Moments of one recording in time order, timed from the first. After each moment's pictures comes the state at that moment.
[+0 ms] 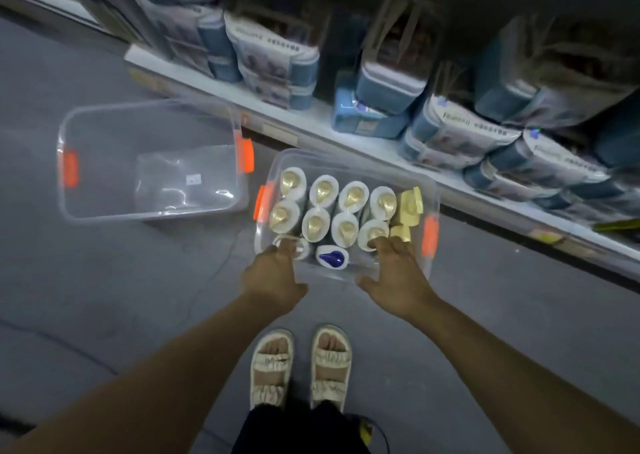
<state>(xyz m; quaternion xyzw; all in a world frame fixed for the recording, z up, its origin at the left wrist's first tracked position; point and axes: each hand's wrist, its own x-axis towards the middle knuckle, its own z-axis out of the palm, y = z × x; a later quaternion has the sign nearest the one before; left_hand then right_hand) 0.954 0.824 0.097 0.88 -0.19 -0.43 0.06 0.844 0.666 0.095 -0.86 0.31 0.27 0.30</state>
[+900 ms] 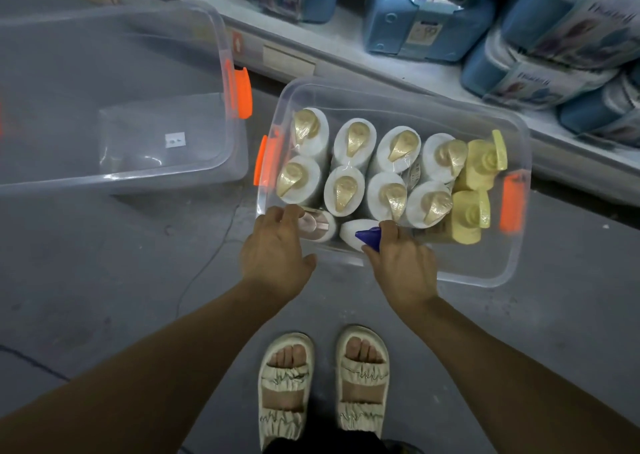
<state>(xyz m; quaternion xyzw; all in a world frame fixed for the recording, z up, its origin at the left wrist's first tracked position) 0.962 0.851 -0.053 0.91 -0.23 -0.31 0.11 0.853 0.719 -0.086 -0.94 0.29 0.13 0.11</state>
